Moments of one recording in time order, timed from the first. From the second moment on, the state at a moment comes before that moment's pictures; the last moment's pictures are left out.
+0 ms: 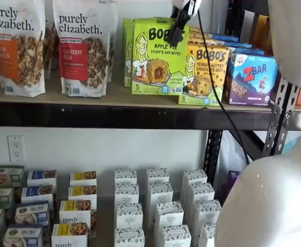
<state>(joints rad) 0.11 -0.26 -1.60 0.36 1.76 -1.36</state>
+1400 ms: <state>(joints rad) 0.00 -0.42 -1.51 0.39 1.87 -1.43</state>
